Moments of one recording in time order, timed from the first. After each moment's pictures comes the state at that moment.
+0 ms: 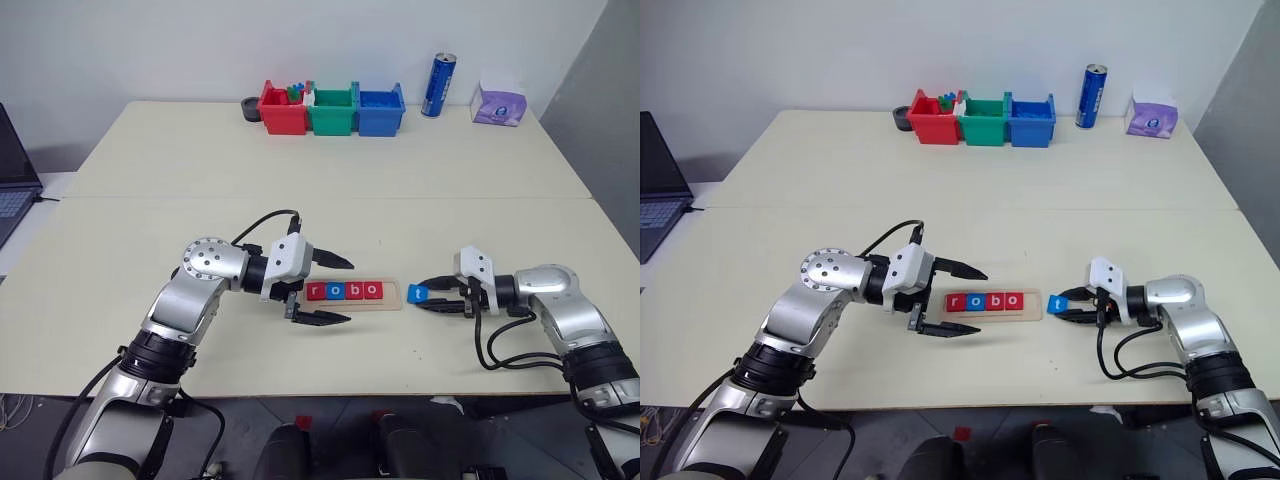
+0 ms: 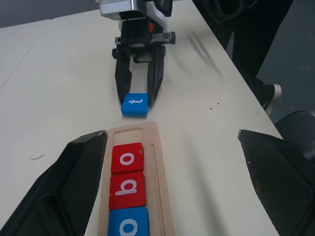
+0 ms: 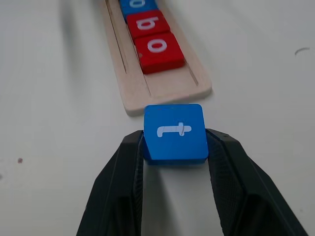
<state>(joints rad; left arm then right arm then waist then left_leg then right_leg) -0.55 0.59 -0.23 0.01 -0.30 0.14 -1.35 -0.50 -0.66 0.16 0.28 0.19 0.13 1.28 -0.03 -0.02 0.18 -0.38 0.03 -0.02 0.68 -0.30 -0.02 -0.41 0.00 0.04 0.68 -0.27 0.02</state>
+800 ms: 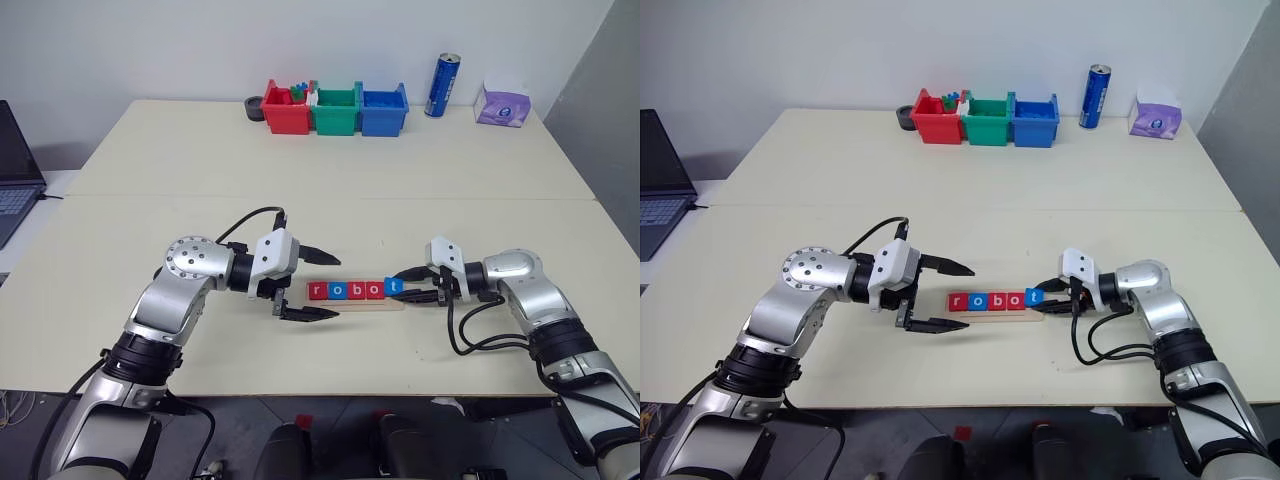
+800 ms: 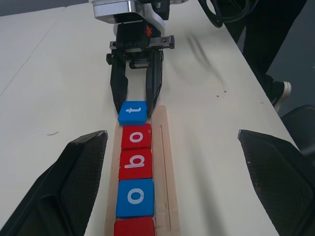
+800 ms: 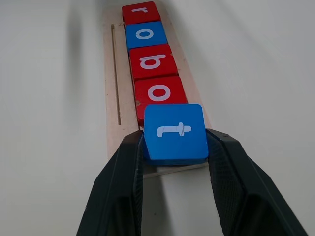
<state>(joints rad) -0.53 0.64 -0.19 -0.01 -0.31 0.17 -1.34 -0.63 -0.56 0.22 0.47 0.13 0.04 1.33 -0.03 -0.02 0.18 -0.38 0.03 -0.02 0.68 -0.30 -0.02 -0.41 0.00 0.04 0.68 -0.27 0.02</state>
